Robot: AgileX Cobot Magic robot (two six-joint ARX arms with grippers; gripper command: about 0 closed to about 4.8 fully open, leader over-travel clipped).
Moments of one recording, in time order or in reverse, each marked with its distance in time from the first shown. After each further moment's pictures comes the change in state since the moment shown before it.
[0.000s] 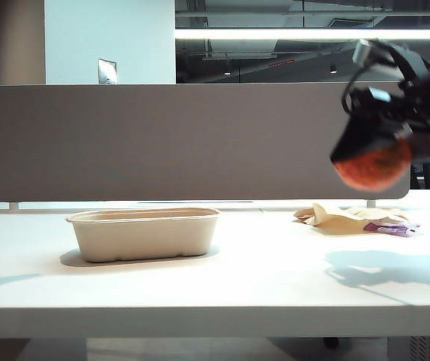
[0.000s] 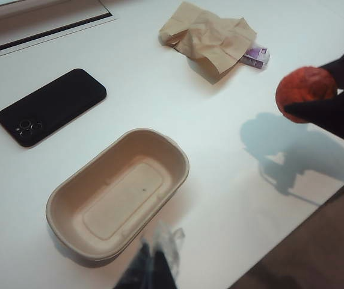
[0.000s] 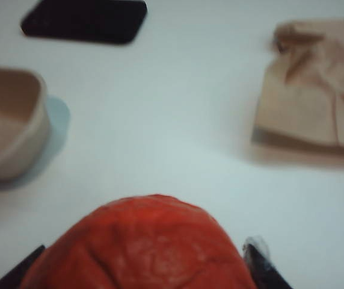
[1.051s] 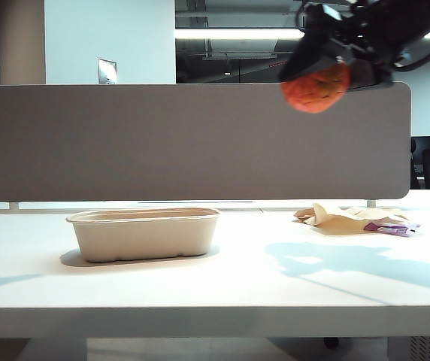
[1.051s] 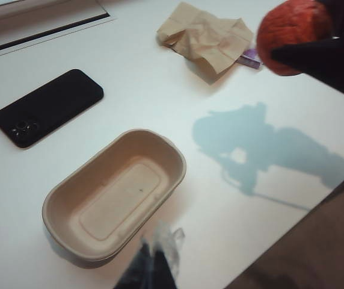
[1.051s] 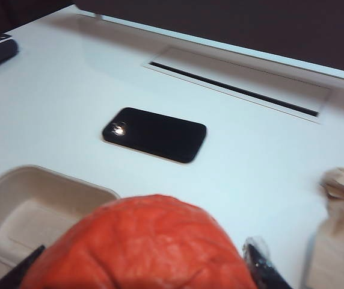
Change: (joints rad) left arm 0.000 0.000 0.000 0.000 0.013 0.000; right arm 0.075 0.051 0.234 0.019 -0.088 0.000
